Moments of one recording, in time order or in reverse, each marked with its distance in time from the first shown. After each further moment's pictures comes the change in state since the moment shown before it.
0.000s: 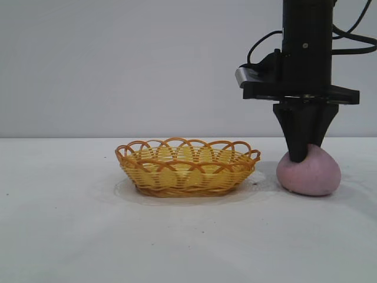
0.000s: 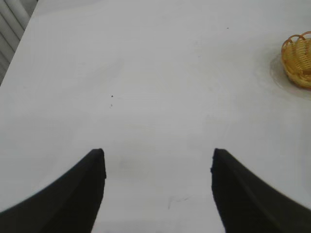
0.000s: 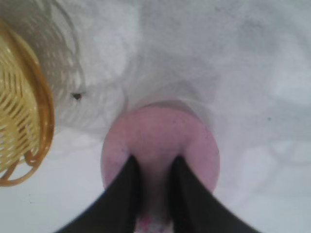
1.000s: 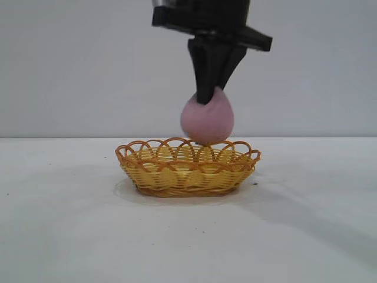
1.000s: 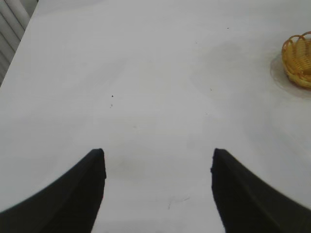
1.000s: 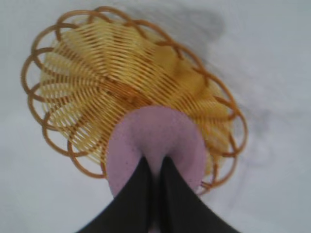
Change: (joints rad) left arm 0.000 0.000 0.000 0.000 0.000 0.000; right arm 0.239 -0.054 -0.152 0.045 -0.050 -0.005
